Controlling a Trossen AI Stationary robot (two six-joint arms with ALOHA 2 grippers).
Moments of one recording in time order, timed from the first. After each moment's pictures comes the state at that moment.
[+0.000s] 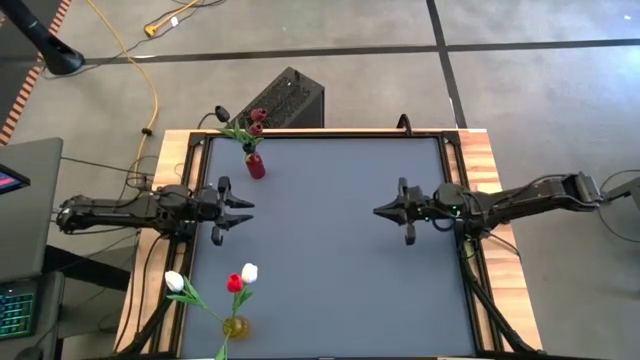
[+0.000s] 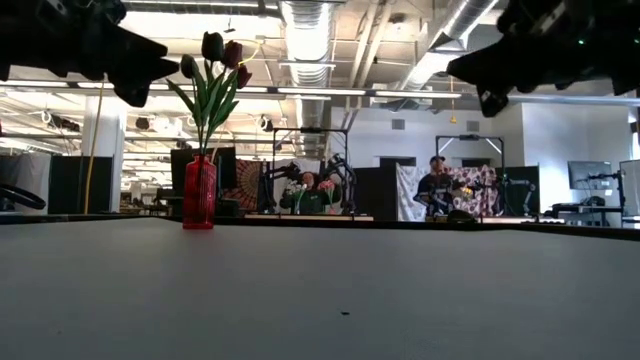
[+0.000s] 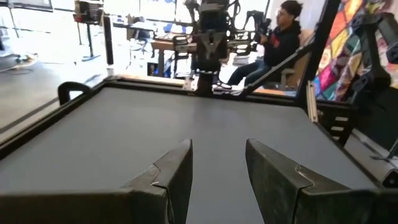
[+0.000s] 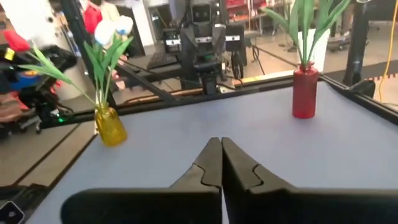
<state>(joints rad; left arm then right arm) 0.02 0.29 0.19 0.04 0.00 -0.12 0.01 0.82 0.24 0.53 0.01 0.19</state>
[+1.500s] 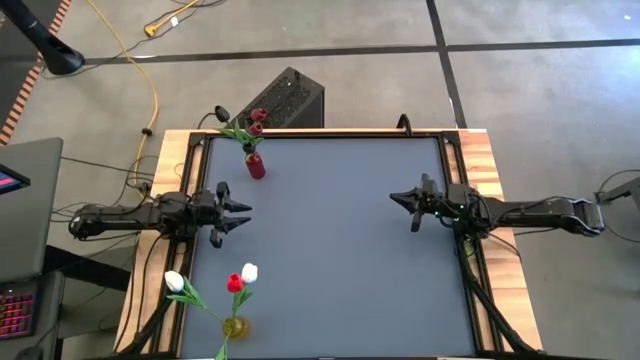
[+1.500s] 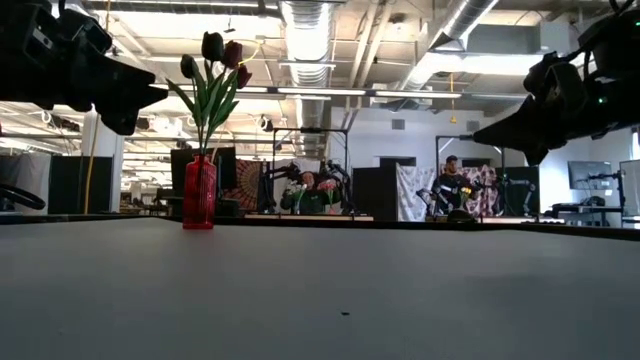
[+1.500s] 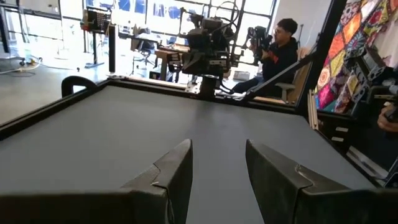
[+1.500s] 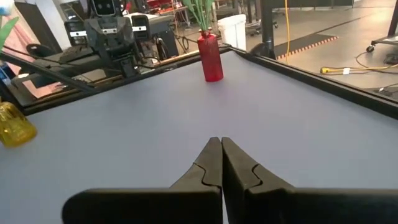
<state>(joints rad) 0.02 0.02 0.01 0.02 -0.02 -0.17 -0.16 0.43 0.01 0.28 0.14 0.24</state>
